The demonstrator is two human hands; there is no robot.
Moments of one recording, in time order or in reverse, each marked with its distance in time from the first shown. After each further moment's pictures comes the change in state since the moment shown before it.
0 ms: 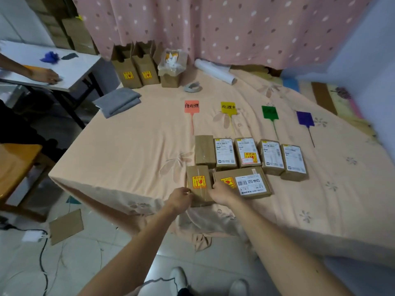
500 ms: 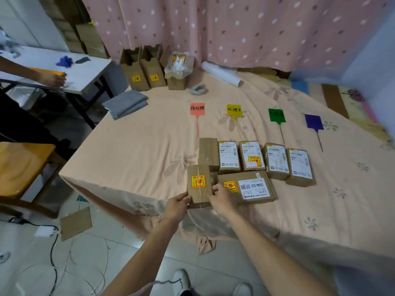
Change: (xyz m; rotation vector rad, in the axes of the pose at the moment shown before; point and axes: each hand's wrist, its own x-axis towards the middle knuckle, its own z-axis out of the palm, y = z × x) left_hand -0.018 -0.017 0.010 -0.512 0.132 -0.022; right_hand -0.011 0.003 0.019 0.143 0.236 -0.064
